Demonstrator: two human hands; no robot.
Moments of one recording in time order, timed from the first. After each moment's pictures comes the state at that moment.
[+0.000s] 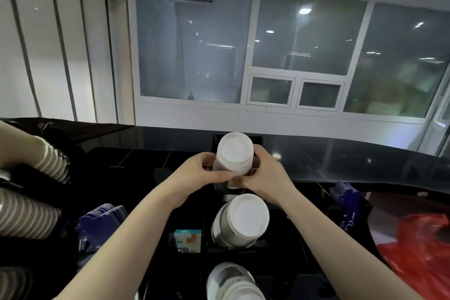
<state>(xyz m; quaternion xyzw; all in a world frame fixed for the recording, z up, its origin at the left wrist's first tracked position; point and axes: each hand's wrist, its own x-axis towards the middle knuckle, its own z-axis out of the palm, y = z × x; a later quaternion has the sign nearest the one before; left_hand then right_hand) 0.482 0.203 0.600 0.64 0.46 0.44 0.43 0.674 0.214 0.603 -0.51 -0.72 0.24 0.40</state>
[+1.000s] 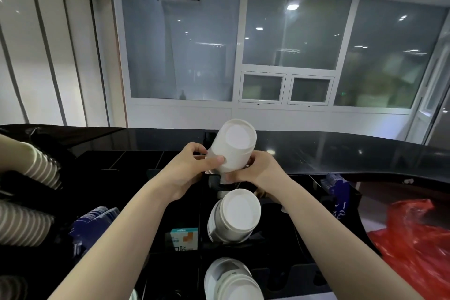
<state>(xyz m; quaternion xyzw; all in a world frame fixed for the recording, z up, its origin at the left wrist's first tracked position) 0.484 0.201 0.611 0.57 0.41 0.49 0.52 0.676 0.203 0.614 -0.52 -0.69 0.32 0.39</state>
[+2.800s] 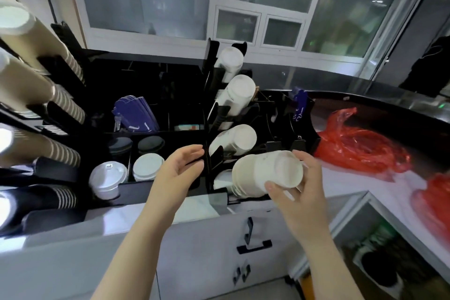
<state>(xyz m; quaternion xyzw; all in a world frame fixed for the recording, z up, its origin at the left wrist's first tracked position) 0.435 -0.071 0.484 0.54 0.40 0.54 0.51 0.662 -0.123 0.470 -0.50 -0.57 0.20 0.62</state>
